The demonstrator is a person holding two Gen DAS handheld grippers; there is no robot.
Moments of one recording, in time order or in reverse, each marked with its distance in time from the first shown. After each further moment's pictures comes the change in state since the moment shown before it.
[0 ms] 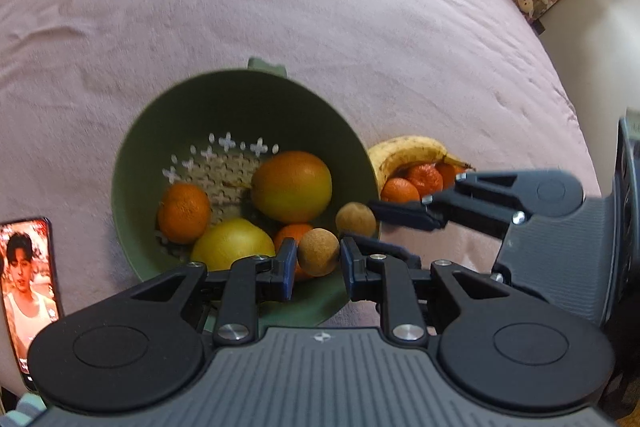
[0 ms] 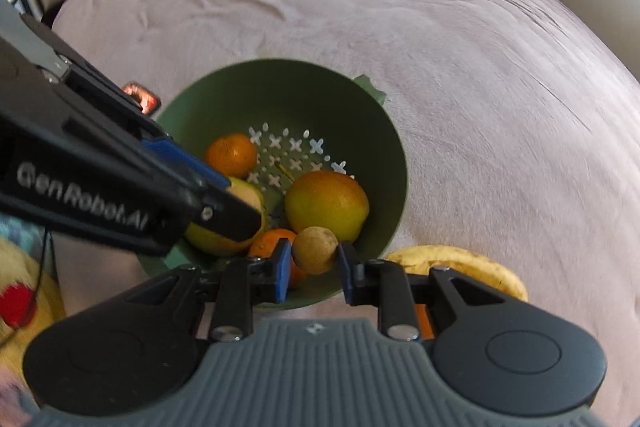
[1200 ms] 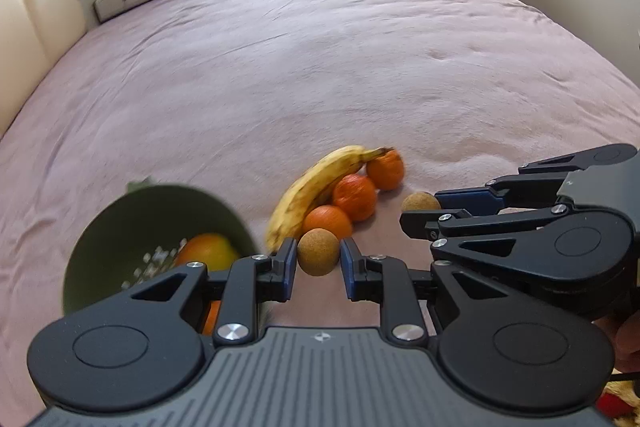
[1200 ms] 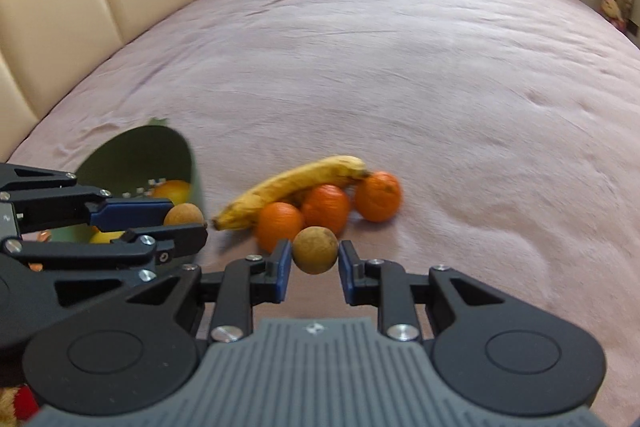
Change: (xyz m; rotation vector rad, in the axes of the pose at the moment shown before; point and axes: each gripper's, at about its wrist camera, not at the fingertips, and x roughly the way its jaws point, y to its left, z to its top) left arm 0.026 -0.139 -0.054 0.523 -0.221 0.228; right arm -0.064 -0.068 -0.131 0.652 -0.237 -0.185
